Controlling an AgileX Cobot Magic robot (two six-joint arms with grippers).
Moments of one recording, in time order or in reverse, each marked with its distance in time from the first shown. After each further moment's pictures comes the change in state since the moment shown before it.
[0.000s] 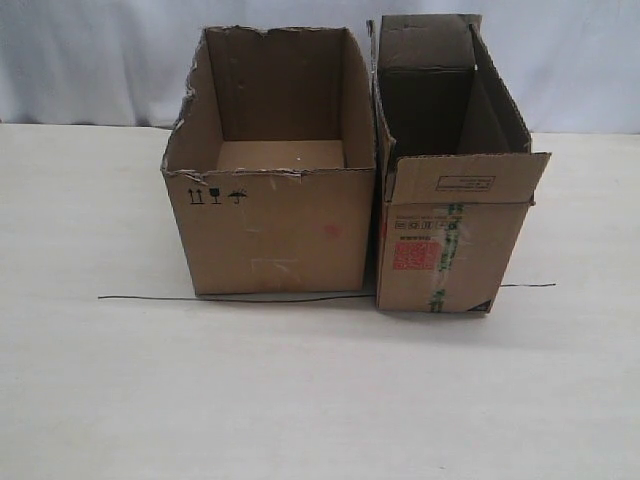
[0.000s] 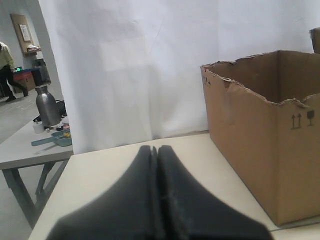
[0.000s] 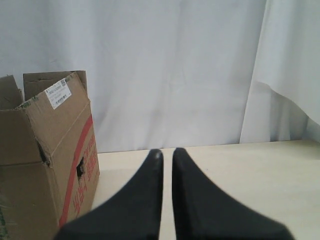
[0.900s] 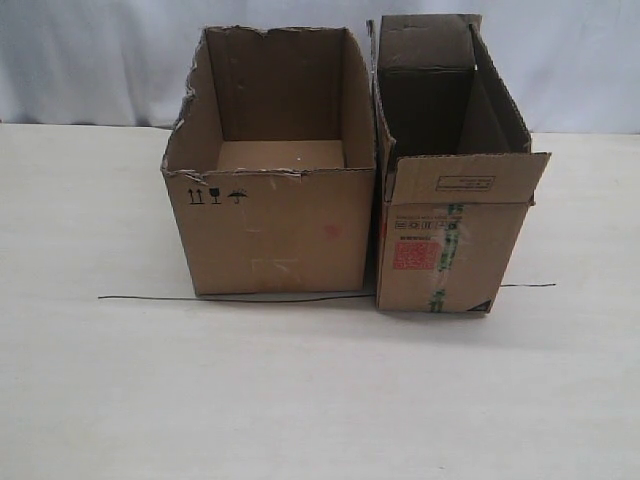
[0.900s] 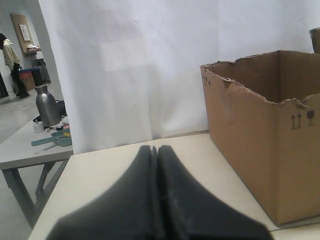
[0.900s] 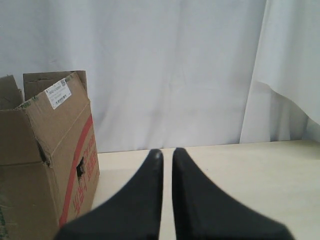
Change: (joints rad) left arm 0.000 0.000 0.000 0.000 0.000 0.000; right arm 0.000 0.000 0.000 0.000 0.000 0.000
